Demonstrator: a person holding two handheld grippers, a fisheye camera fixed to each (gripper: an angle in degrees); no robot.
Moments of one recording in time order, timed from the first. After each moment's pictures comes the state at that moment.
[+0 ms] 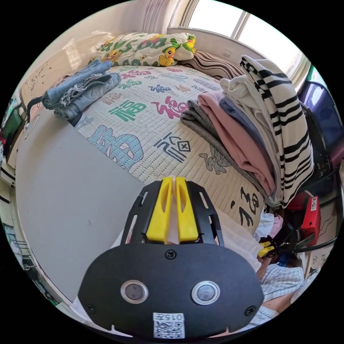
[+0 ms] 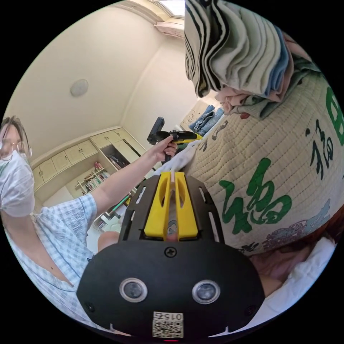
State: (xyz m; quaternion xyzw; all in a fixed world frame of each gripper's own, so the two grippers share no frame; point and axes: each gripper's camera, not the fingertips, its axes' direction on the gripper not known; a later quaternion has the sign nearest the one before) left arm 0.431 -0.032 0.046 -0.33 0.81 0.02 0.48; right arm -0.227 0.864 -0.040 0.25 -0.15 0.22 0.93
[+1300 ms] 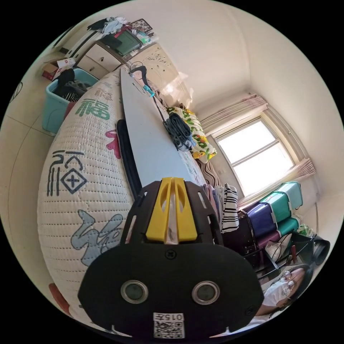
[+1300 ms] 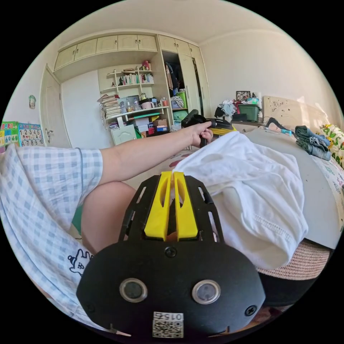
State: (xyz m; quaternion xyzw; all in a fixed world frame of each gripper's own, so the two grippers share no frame) left arm 0.112 0.655 0.212 -0.41 0.71 -0.45 0.36; right arm -0.626 0.799 0.198 0.03 -0.15 -0.17 0.97
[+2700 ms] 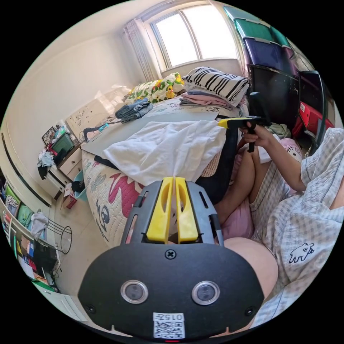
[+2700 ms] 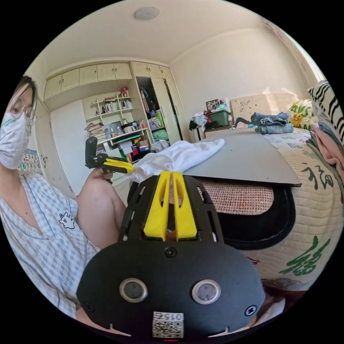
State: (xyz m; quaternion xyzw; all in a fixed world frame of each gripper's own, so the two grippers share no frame) left arm -0.322 0.272 -0.143 -0.16 0.73 -0.01 0.66; right arm -0.423 0.827 0.157 0.11 -0.12 -0.08 0.98
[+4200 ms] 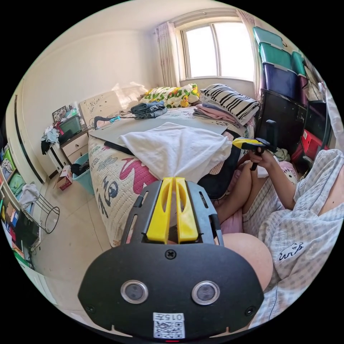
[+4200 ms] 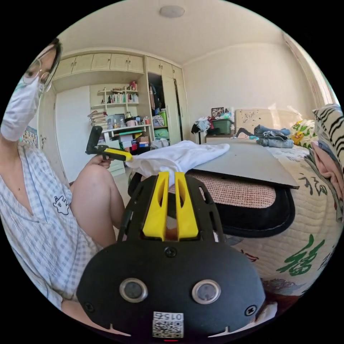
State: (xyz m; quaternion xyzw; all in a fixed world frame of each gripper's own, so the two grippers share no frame) left arm -0.396 0.317 -0.130 -0.19 0.73 -0.10 0.65; right arm -0.434 0.854 0.150 0.13 -0.09 -0.13 0.98
